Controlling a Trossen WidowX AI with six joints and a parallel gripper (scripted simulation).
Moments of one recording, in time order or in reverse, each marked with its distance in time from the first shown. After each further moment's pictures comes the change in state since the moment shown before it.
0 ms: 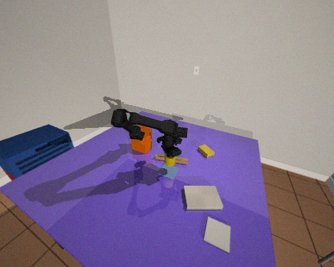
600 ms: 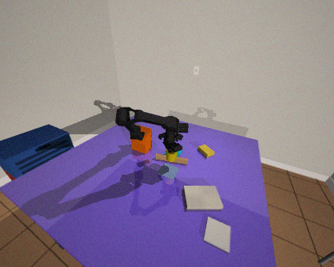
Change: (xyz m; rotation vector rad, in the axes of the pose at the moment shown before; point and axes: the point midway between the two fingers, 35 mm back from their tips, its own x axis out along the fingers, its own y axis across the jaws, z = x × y) arm -0.006 0.023 0.027 0.011 -0.009 -0.004
